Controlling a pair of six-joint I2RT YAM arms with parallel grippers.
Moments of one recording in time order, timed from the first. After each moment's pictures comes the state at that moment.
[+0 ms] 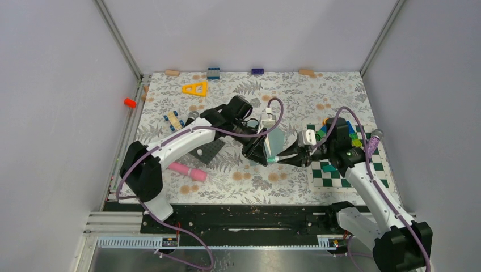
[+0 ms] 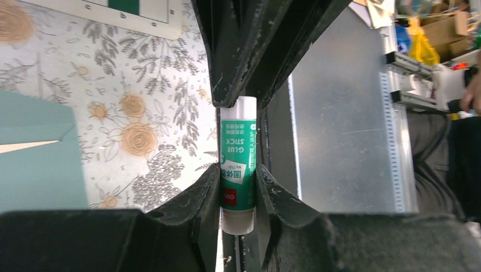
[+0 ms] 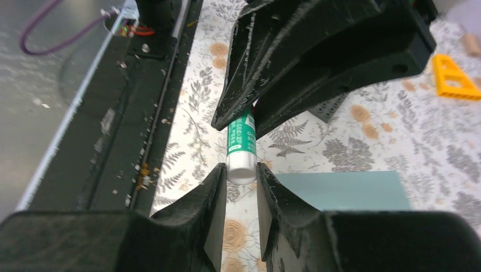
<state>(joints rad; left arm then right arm) -0.76 1.68 1.38 -0.63 1.05 0.18 0.24 0.94 0.68 -0.41 -1.30 -0.83</state>
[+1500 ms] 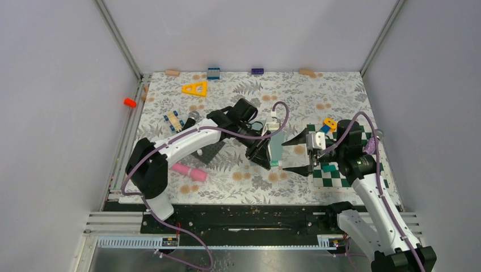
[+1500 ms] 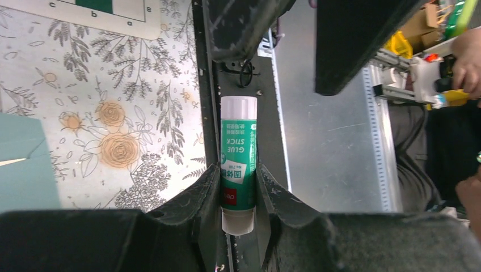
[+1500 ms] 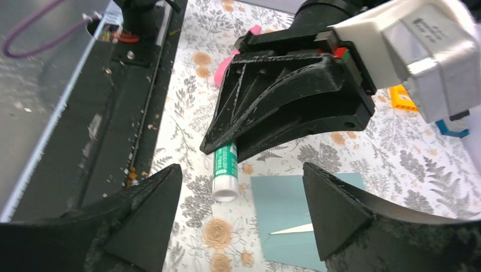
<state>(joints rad) -0.80 1.70 1.39 -0.62 1.05 0.19 0.19 0.80 0.73 -0.42 -1.30 -0.70</state>
